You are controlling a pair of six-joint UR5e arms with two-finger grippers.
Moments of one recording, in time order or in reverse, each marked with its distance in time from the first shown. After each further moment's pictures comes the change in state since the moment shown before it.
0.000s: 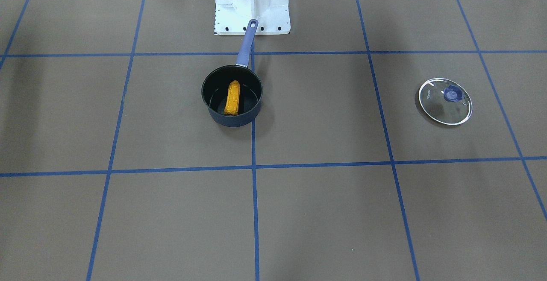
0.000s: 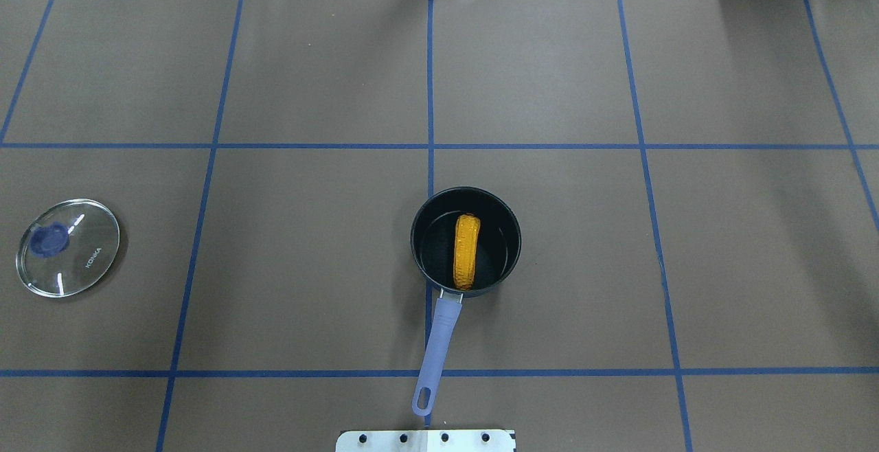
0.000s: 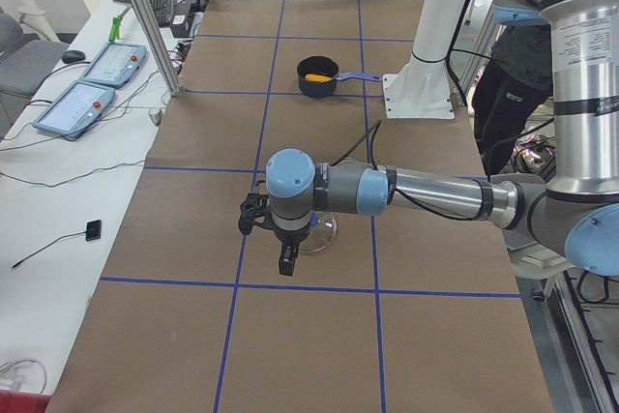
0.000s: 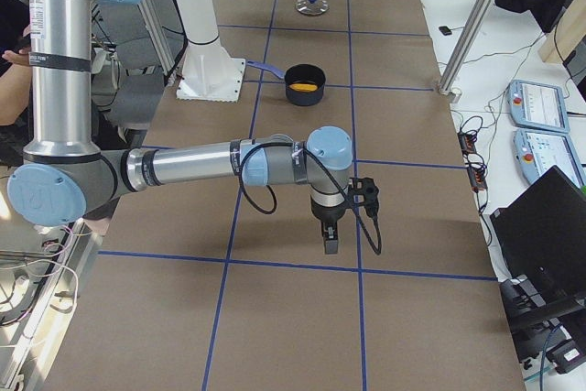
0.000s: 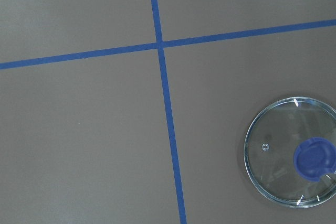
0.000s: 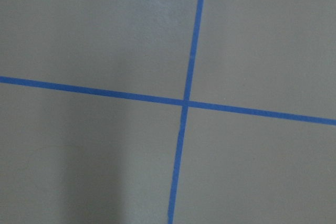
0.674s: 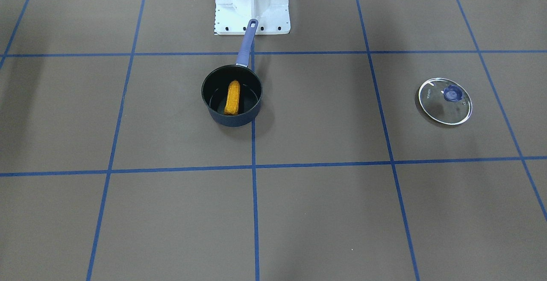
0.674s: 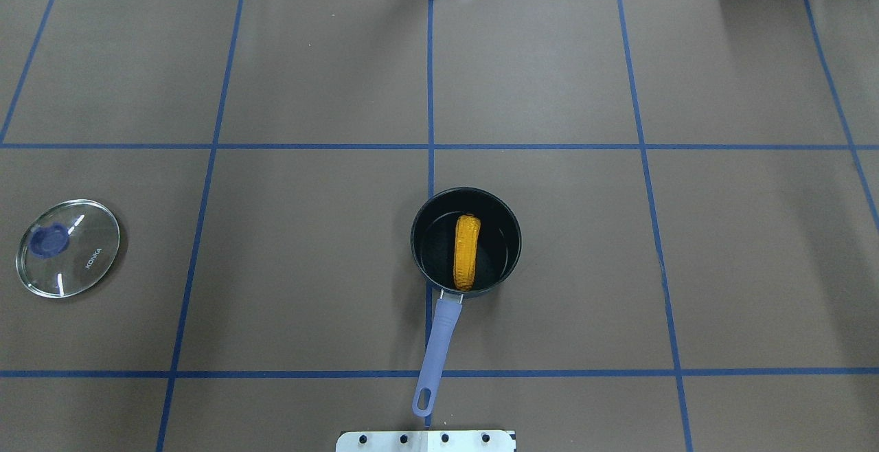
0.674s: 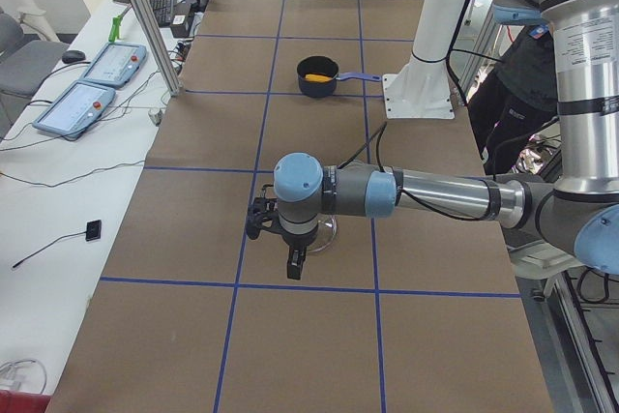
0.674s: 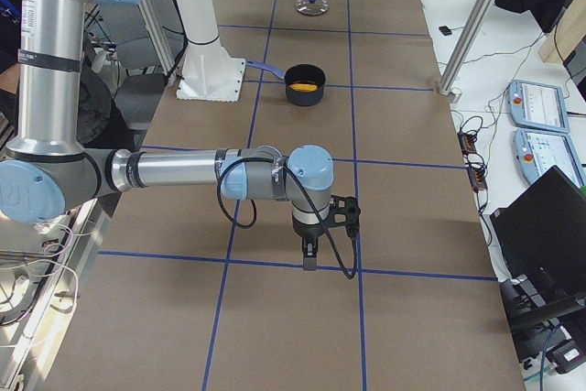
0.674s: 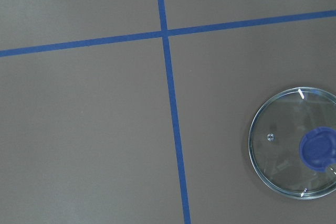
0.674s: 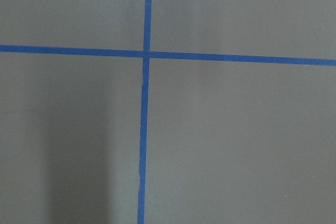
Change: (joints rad) left arm -0.001 0.032 -0.017 0.002 0.008 0.003; right arm 0.013 -0.058 0.002 0.011 -0.003 0.003
